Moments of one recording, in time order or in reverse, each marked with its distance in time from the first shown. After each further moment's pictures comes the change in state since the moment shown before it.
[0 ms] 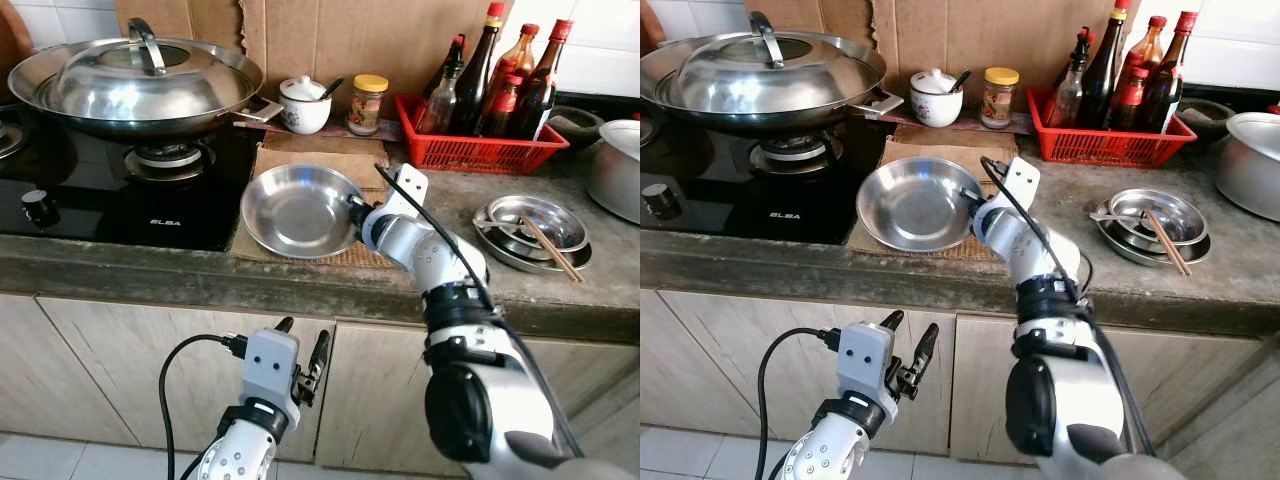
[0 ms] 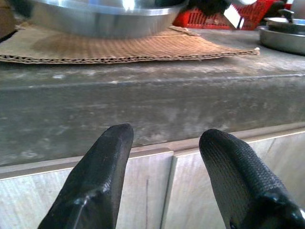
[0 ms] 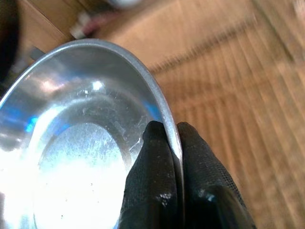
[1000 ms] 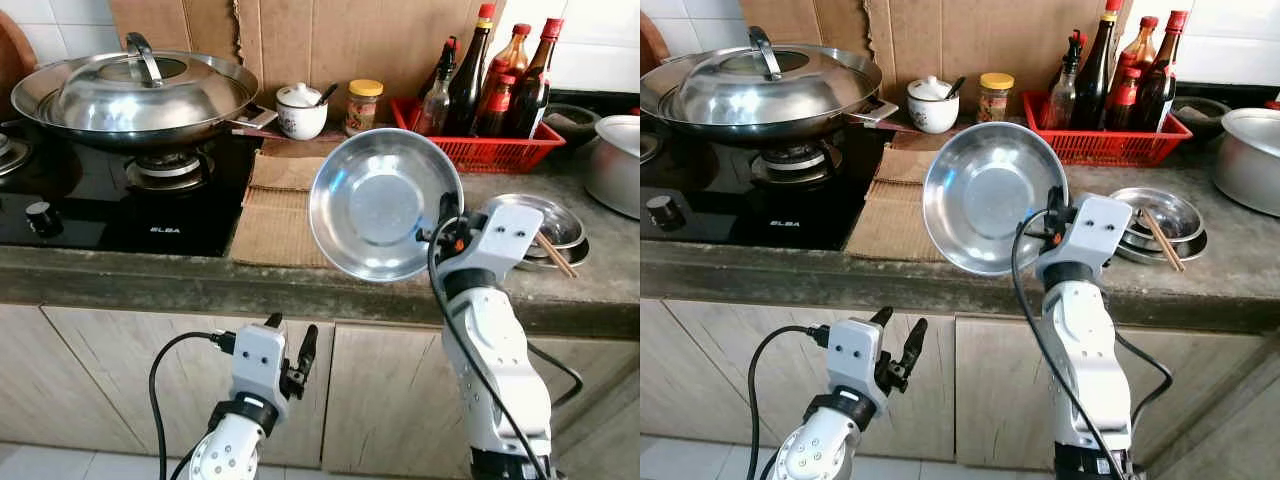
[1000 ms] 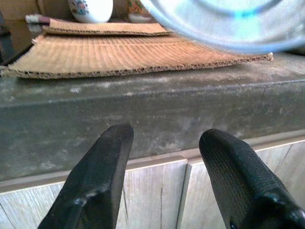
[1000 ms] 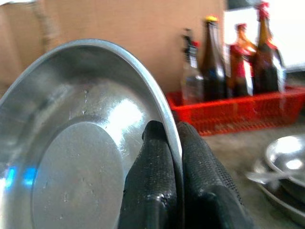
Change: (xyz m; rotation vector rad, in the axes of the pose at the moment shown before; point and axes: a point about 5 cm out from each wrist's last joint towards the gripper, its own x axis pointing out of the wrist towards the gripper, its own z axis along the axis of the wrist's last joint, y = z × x) left arm 0.004 0.013 -0.001 0.001 -0.019 0.040; right arm -0.107 -0.036 -0.018 -0.473 -0.608 -0.030
